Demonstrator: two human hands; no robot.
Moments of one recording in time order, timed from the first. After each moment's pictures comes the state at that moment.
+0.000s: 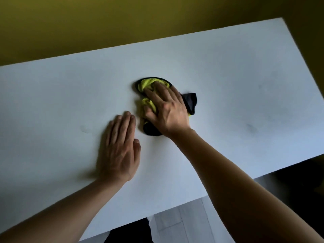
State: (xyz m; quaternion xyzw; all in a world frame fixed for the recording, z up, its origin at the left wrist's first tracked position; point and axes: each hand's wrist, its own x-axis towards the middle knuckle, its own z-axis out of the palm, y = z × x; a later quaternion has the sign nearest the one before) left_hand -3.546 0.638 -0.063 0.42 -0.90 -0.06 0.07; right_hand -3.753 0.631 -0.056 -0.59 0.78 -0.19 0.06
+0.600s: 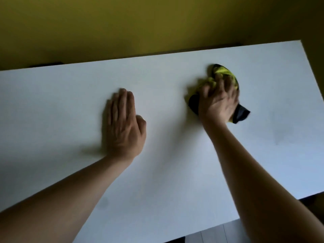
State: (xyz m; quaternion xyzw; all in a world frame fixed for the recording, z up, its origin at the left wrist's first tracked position) left_hand -3.614 0.541 -0.059 0.54 -0.84 -0.09 0.08; right_hand -3.865 0.577 -0.059 -0.30 0.94 -0.16 0.01
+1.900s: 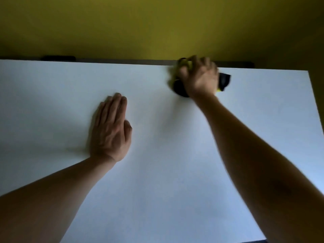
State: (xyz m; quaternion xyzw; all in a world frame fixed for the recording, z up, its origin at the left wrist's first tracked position) left_hand -3.616 0.537 -0.064 0.54 -0.83 -0.07 0.08; right_hand -3.912 0.467 -0.061 -0.52 0.85 -0.13 0.03
